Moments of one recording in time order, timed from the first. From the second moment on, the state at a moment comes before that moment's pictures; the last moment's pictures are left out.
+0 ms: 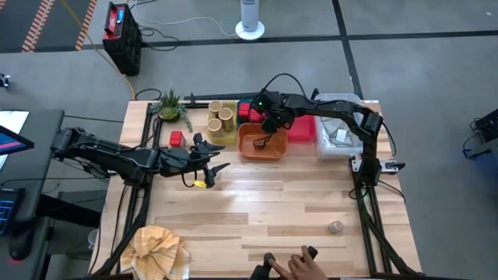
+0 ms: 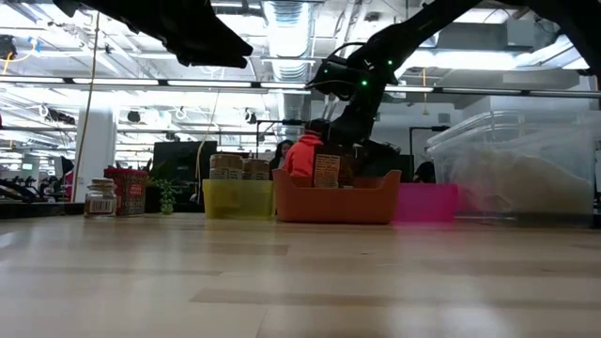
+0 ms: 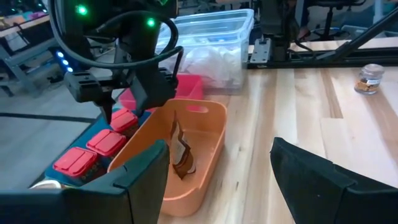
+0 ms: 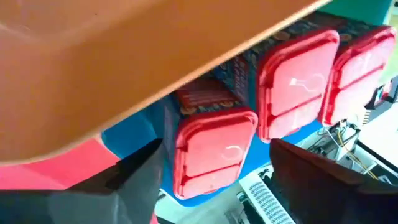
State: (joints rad) left arm -0.14 1.08 0.67 0.17 -0.52 0.04; right arm -0.48 1.95 1.50 -0.60 0.31 -1.65
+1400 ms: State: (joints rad) left arm 0.07 1.08 0.93 -1.07 -0.70 -0.68; right arm -0.06 1.47 1.08 -0.39 0.08 0.00
